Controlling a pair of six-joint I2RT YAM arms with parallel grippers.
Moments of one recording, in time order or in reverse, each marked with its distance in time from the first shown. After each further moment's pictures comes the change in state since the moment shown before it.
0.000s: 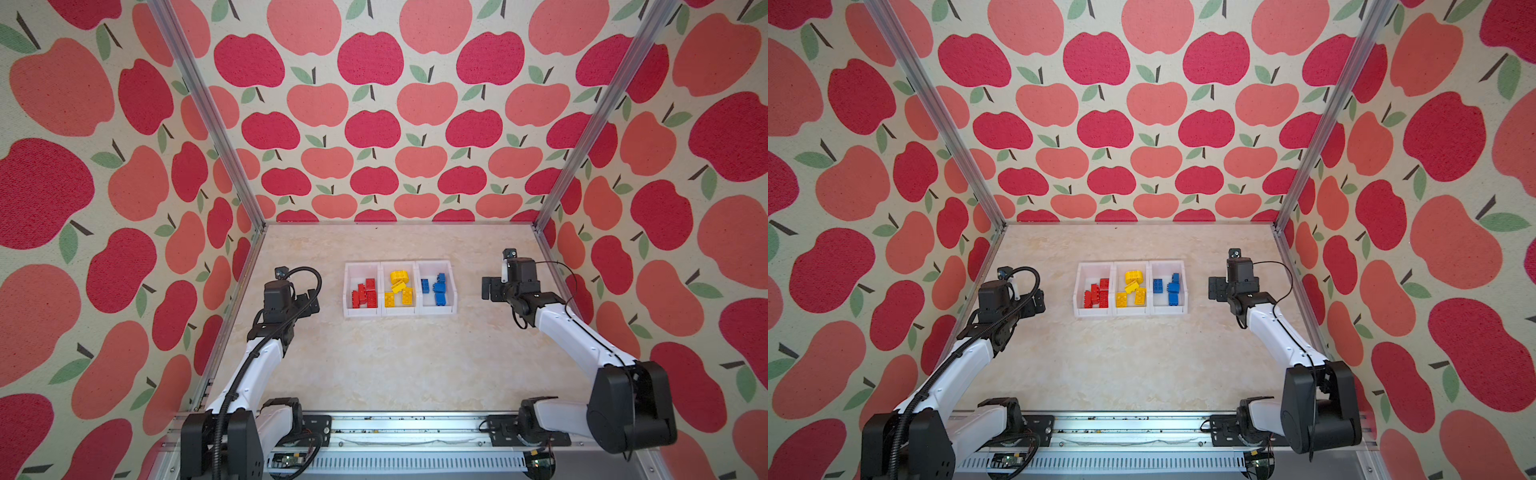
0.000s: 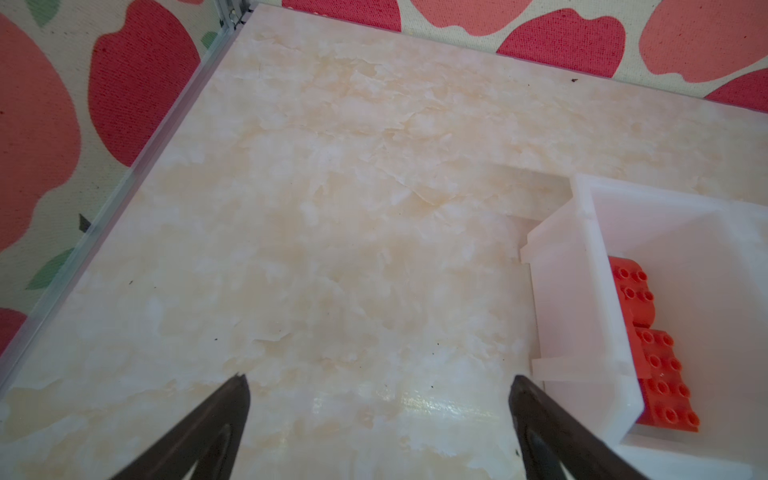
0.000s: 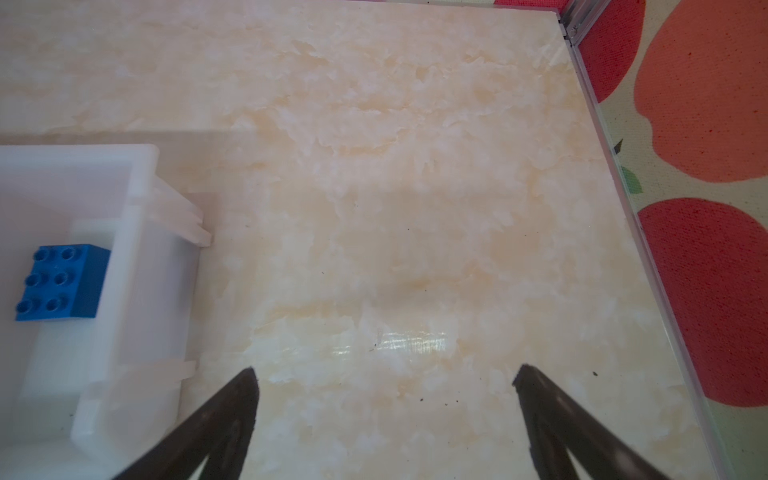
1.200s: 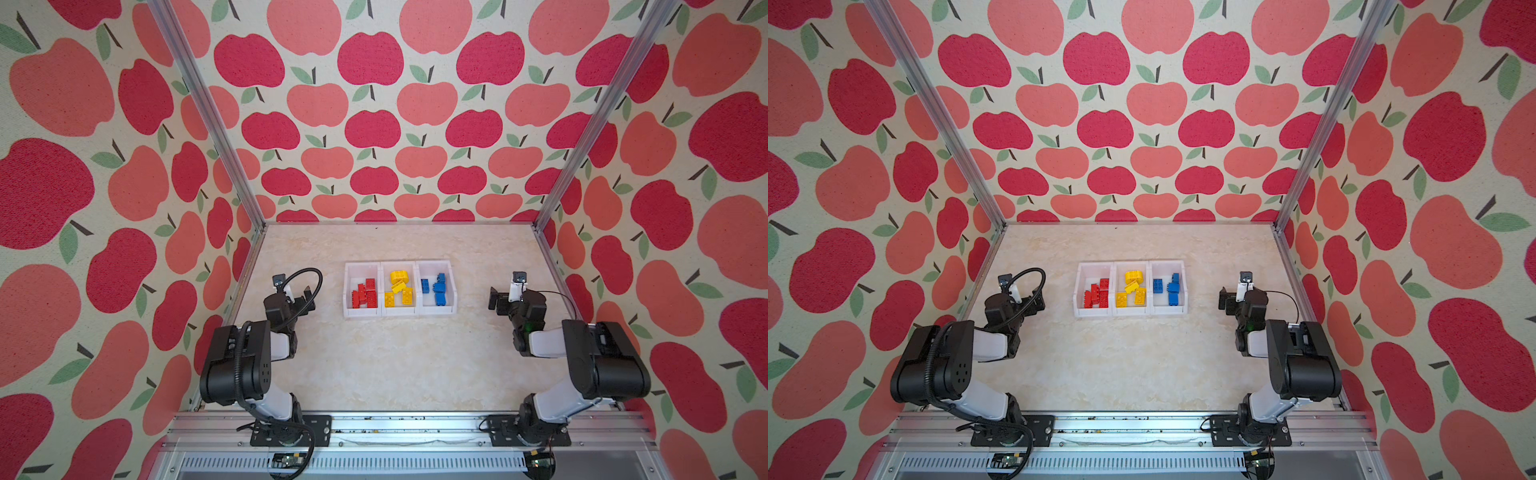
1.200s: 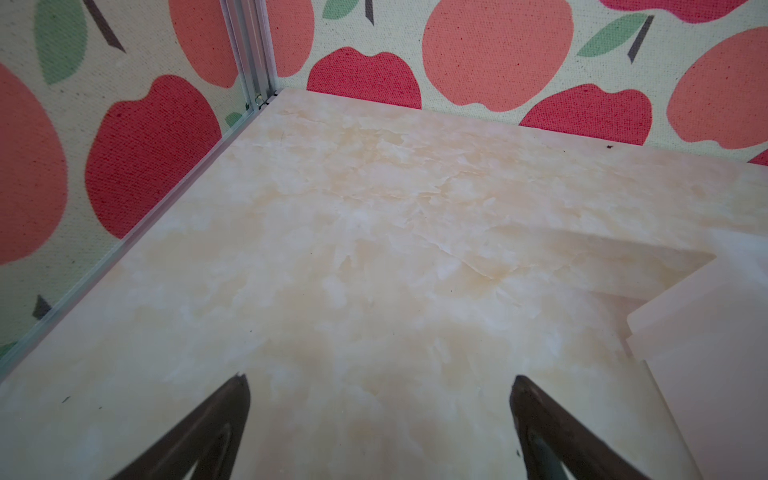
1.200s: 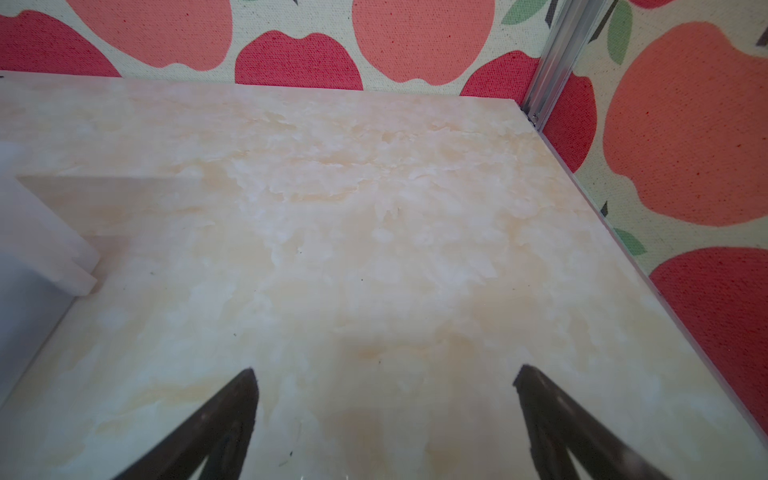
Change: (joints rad) left arm 0.087 0.512 -0.198 0.970 0.046 0.056; right arm -0.164 0.266 -0.438 1.089 -0.151 -0.119
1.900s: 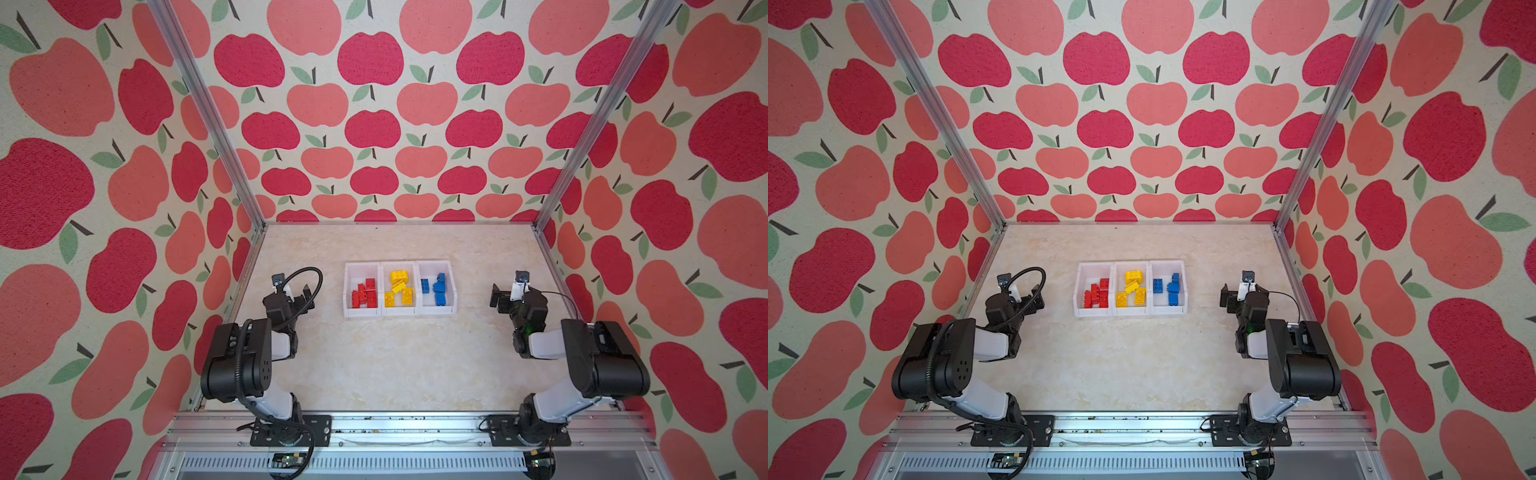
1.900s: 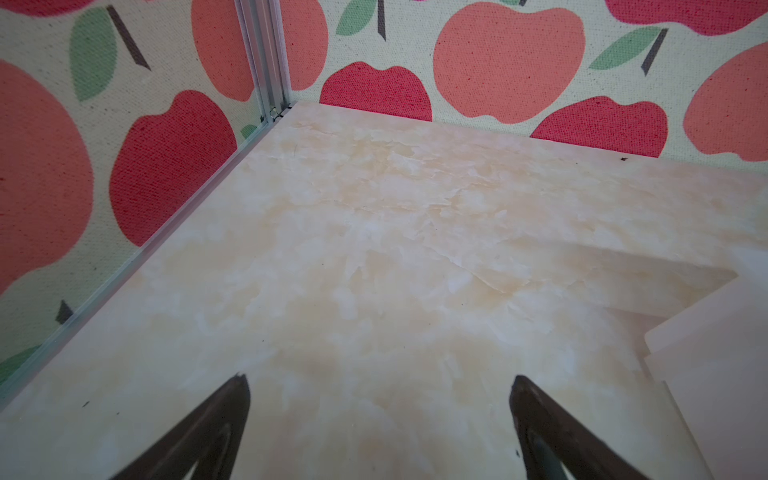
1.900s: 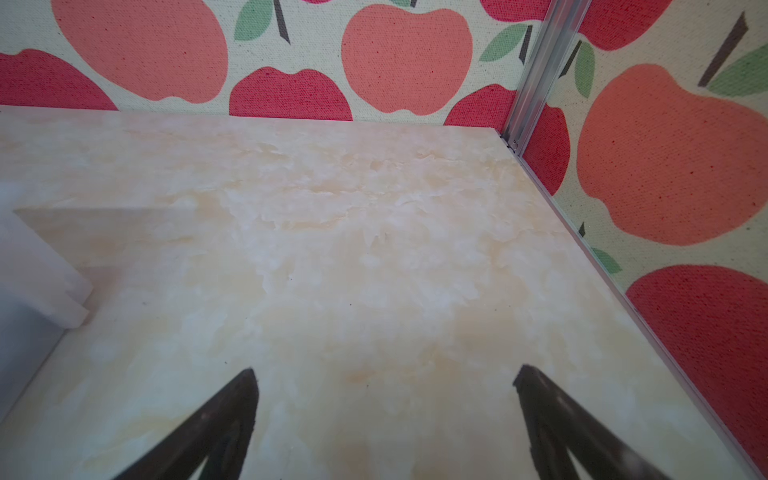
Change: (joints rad) left arm -0.008 0.006 0.000 0.024 -0.035 0.000; right arm 0.000 0.002 -0.010 0.075 0.015 0.000
